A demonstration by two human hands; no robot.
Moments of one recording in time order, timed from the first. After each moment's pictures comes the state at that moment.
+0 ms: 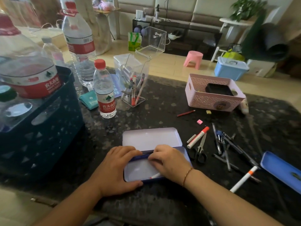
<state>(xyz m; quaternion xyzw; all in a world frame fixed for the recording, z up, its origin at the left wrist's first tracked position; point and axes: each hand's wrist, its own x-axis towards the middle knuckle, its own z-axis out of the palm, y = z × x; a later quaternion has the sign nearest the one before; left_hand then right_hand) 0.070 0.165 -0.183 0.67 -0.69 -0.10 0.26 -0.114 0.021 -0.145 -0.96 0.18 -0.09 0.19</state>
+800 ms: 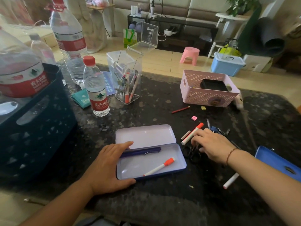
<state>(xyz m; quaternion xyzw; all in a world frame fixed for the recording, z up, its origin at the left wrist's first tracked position) 0.068 0.166 -0.176 0.69 -0.66 -0.13 0.27 -0.218 -0.092 -0.132 -0.96 0.27 0.10 -0.04</state>
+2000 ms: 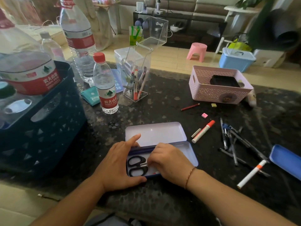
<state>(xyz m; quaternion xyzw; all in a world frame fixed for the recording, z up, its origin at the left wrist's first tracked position) 0.071 0.167 -0.178 0.68 -0.65 -0.14 0.31 -0.111 0.037 -0.143 -0.98 0.11 -0.11 0.15</state>
